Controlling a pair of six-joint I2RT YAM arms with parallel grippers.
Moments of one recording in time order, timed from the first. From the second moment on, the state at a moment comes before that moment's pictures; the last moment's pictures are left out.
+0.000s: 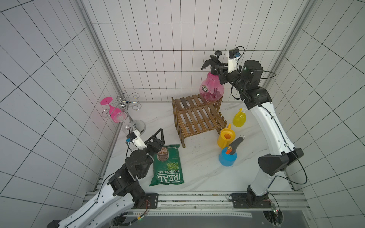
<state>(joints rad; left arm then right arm) -0.80 0.51 0.61 -0.20 -0.57 -1.00 0.45 1.78 2.21 -0.40 -0.09 -0.08</state>
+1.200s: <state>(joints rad) -0.80 0.46 0.60 -0.22 -0.53 -0.94 0.46 1.66 2.20 -0.45 -0.12 -0.10</state>
